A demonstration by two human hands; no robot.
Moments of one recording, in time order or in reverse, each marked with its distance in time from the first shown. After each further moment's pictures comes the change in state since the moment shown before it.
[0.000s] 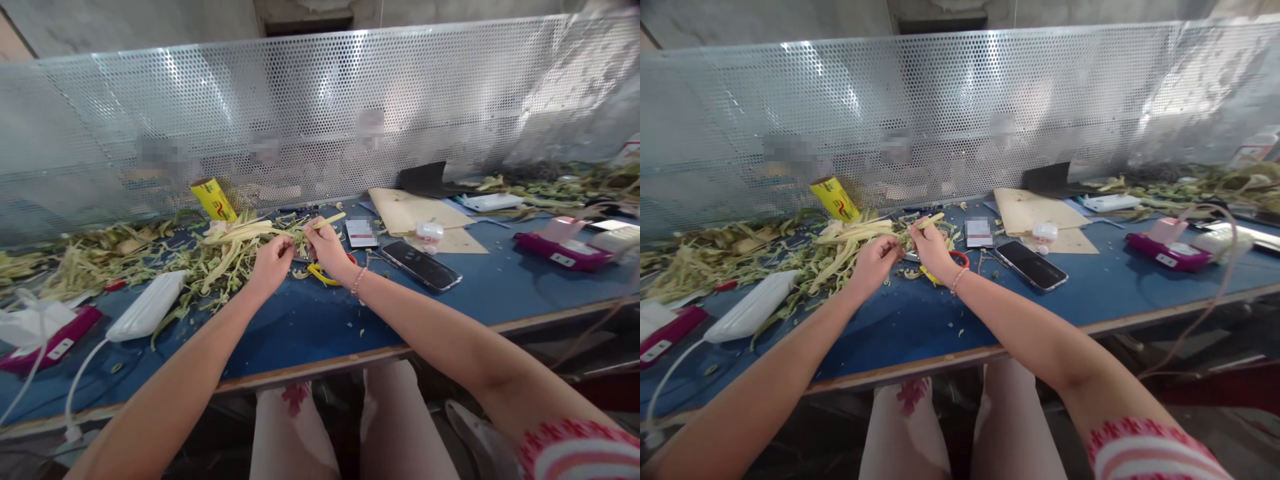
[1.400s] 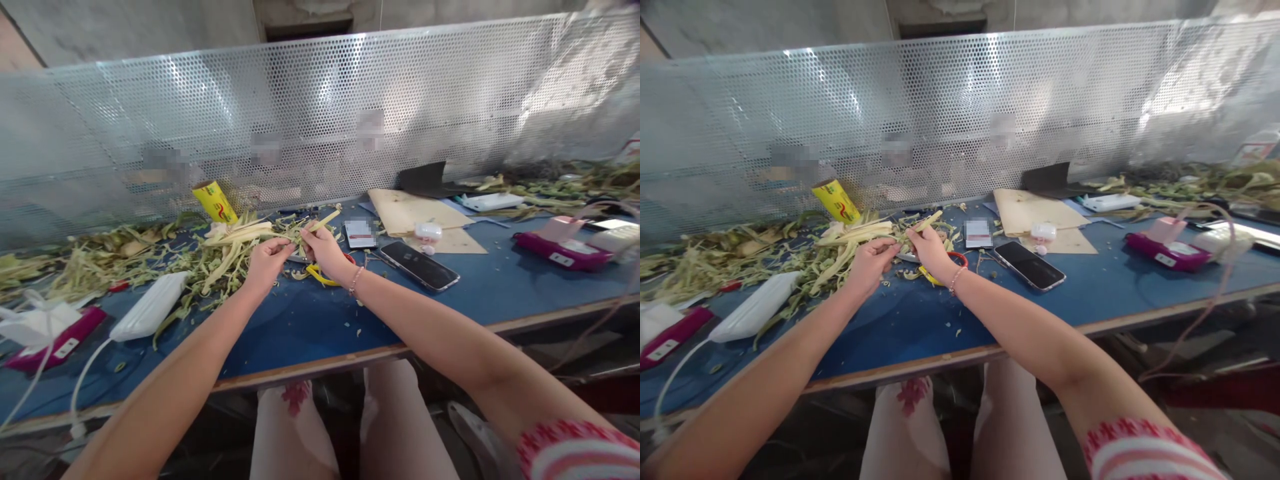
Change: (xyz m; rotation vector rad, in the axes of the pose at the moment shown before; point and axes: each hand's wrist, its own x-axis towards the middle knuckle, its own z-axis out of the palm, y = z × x) left_hand 0.003 -0.012 0.005 -0.245 0.071 -0.168; right_hand 0.002 0.000 0.002 0.119 -0.022 0.143
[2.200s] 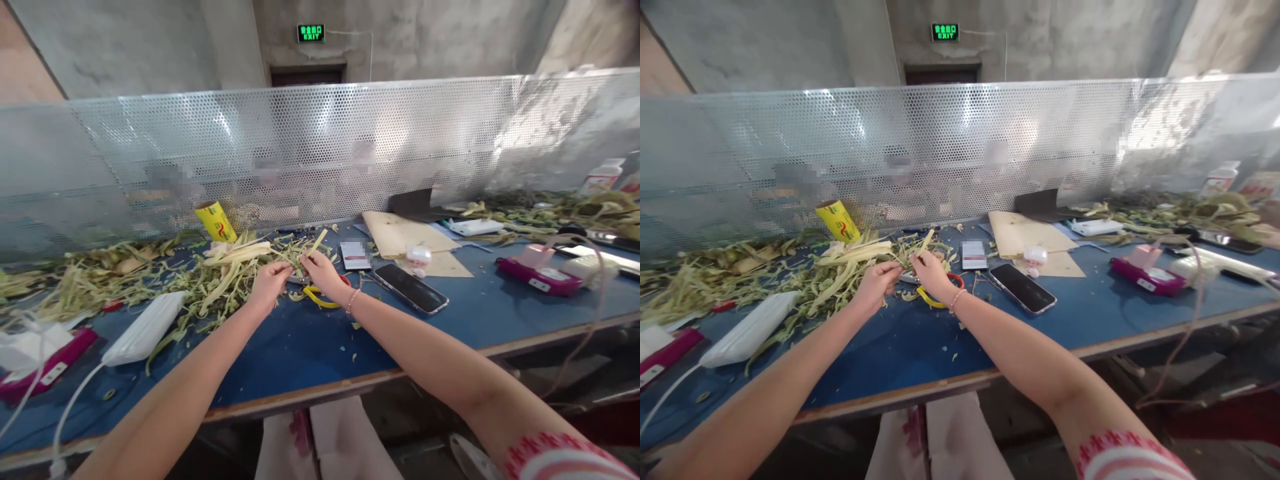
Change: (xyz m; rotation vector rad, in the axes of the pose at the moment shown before) left_hand 0.003 0.003 0.002 -0.082 -0.060 -0.193; right_hand 0.004 0.007 -0.010 -0.467 0.028 -0.128
